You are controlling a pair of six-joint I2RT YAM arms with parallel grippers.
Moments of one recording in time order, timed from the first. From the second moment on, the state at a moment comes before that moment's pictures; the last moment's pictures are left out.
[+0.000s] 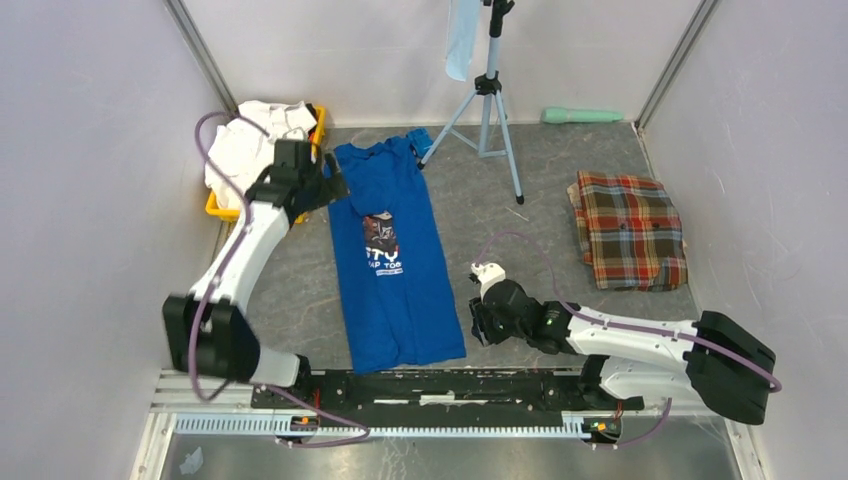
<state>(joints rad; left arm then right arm) -0.15 1.48 1.26 -0.56 -0.10 -0.43 1.05 1.14 0.44 -0.17 0.14 0.50</state>
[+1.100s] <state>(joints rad) -1.06 0.89 0.52 -1.04 -0.31 -1.25 1.05 1.06 0.27 0.07 0.01 0.66</state>
